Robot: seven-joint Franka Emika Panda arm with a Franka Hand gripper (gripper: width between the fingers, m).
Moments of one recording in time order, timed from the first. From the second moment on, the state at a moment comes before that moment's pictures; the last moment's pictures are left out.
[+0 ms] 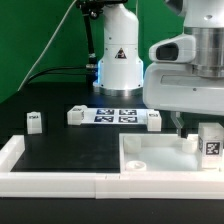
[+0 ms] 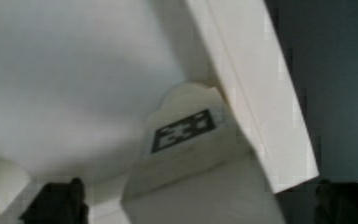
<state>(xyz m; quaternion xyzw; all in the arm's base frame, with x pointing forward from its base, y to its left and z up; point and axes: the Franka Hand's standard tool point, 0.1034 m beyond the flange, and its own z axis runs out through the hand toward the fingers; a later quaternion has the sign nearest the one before) 0.632 0.116 0.076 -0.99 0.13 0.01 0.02</state>
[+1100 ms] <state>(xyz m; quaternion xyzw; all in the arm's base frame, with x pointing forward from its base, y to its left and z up) 0.628 0.119 0.074 -0.94 0.34 0.01 0.01</state>
